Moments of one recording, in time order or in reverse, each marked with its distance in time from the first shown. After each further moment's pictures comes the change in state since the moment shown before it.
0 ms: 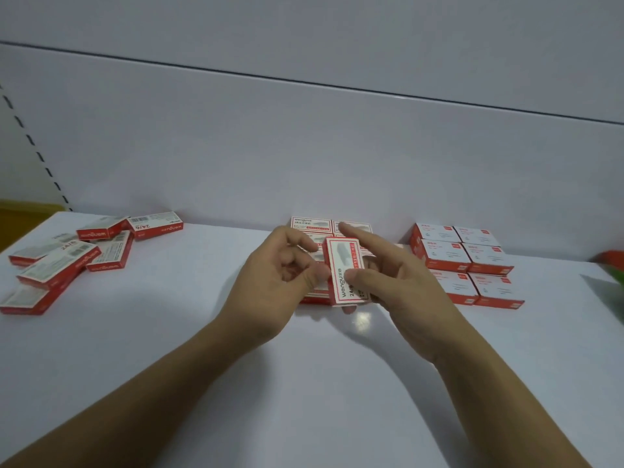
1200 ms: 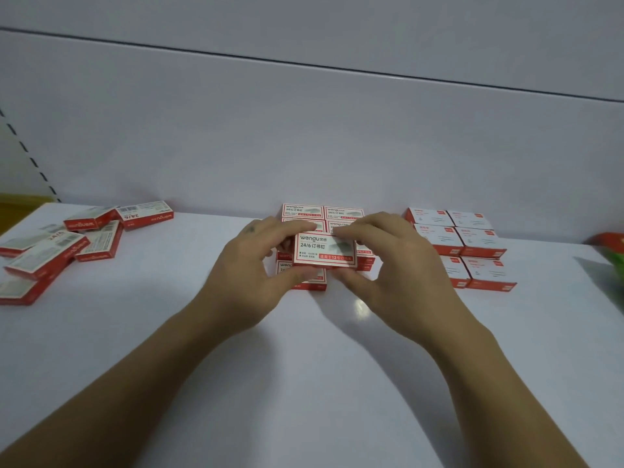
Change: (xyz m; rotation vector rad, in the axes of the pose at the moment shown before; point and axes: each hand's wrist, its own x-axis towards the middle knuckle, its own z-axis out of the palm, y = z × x) left_hand 0.005 -0.017 -0.019 0.606 -0.024 0.354; right_hand -0.004 0.004 -0.009 -1.100 0.241 -0.509
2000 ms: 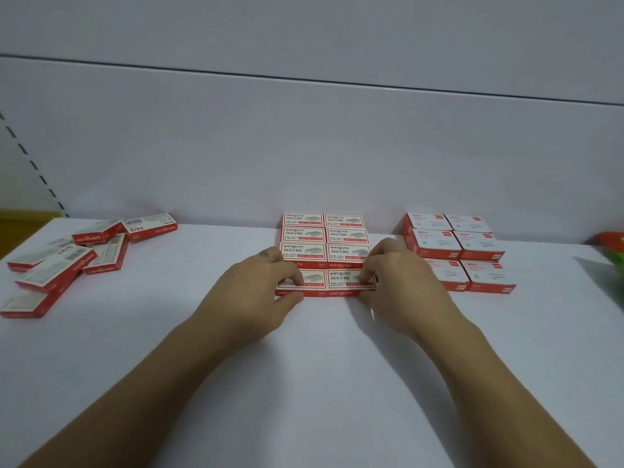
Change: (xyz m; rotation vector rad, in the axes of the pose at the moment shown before) left_hand -0.002 -0.001 0.002 0.421 -0.315 -0.172; right_hand 0.003 0.017 0.011 -0.209 -0.351 0.325
